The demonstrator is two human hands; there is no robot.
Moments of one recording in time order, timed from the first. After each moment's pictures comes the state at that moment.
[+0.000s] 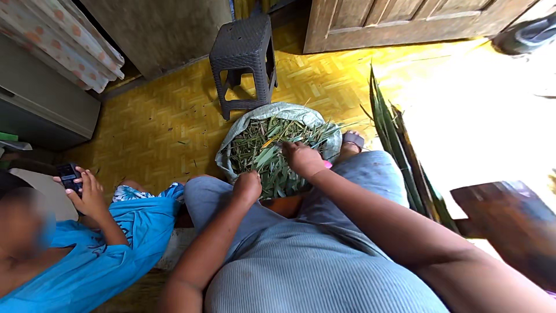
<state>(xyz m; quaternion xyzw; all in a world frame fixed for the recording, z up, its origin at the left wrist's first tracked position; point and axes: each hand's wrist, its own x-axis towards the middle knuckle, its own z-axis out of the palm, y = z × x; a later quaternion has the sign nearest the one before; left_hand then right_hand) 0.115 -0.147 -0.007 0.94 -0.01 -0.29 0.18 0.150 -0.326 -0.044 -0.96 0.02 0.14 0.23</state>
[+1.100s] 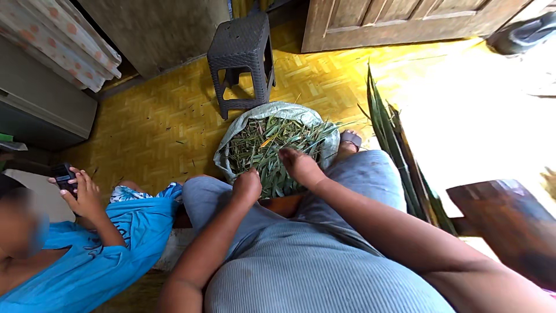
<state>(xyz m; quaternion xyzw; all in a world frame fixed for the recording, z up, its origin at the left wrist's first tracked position) 0.113 -0.153 -0.011 0.95 -0.02 -0.26 0.16 0.125 -0.326 -0.046 -0.92 0.01 0.13 0.36</state>
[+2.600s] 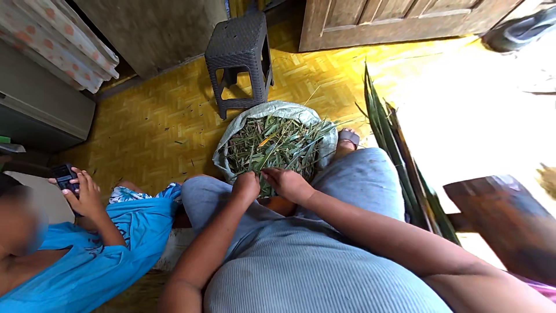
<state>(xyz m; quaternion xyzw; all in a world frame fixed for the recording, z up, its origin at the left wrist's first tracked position) 0.114 -0.149 -0.015 0.93 0.01 -0.31 0.22 0.094 -0.296 -0.030 -0.91 -0.10 0.21 0.33</state>
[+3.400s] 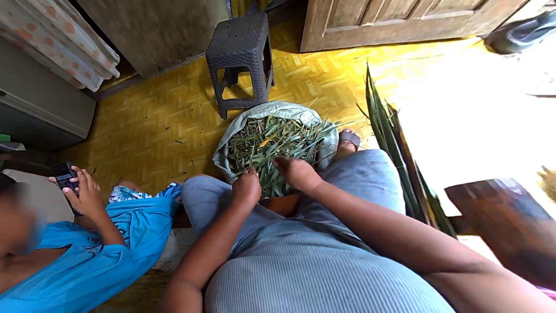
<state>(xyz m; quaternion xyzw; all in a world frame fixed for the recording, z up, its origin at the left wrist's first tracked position) 0.109 -0.158 -0.015 0.96 -0.01 -0.26 0.09 0.116 -0.317 -0.036 -0.92 -0.01 0.18 0.33</state>
